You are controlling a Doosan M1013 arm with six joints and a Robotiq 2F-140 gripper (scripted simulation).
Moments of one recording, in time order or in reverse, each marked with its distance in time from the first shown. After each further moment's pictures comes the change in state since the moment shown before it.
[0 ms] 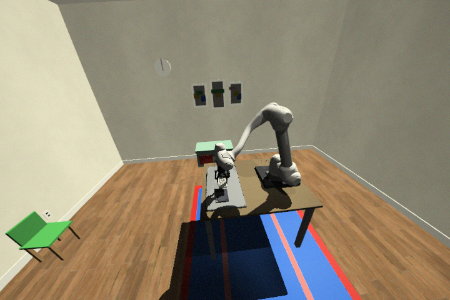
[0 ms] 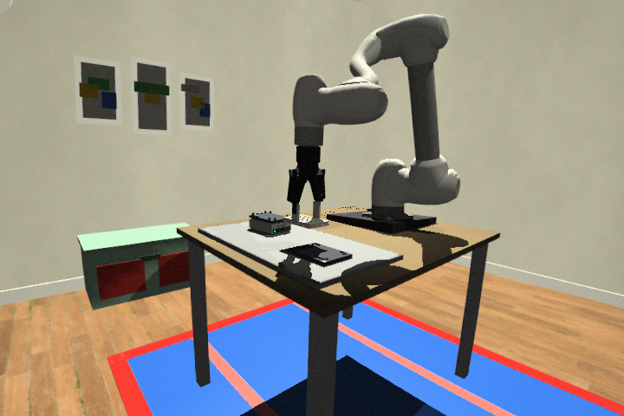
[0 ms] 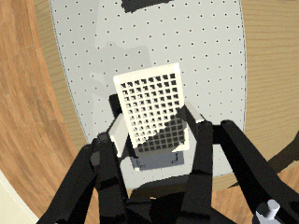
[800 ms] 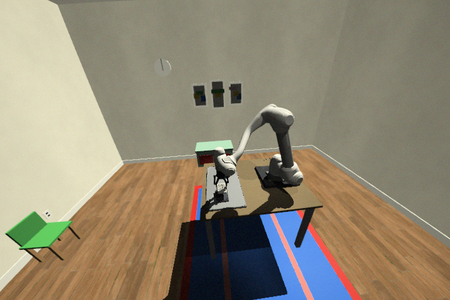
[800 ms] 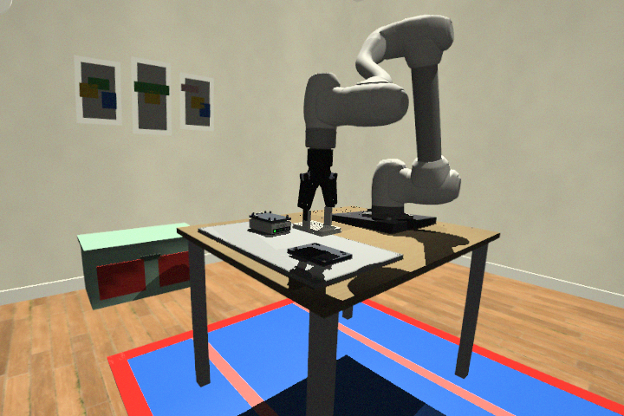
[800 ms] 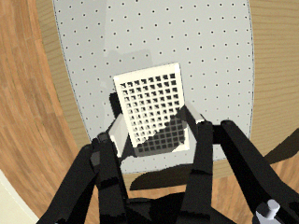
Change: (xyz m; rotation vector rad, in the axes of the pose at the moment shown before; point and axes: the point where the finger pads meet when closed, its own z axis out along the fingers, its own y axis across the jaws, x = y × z) arm -0.066 -0.015 0.007 0.002 0.000 0.000
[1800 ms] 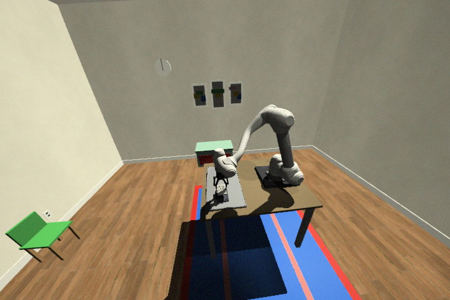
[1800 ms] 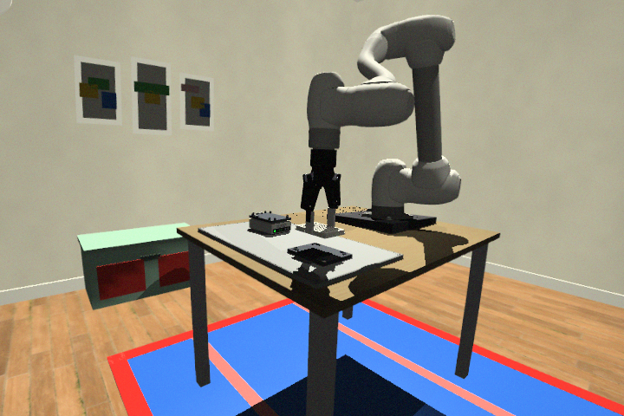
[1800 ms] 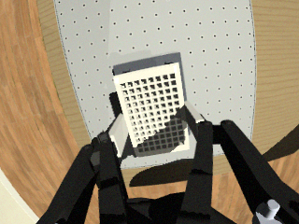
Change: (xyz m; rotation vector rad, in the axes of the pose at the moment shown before) arm -0.017 -0.004 0.001 0.002 0.000 0.000
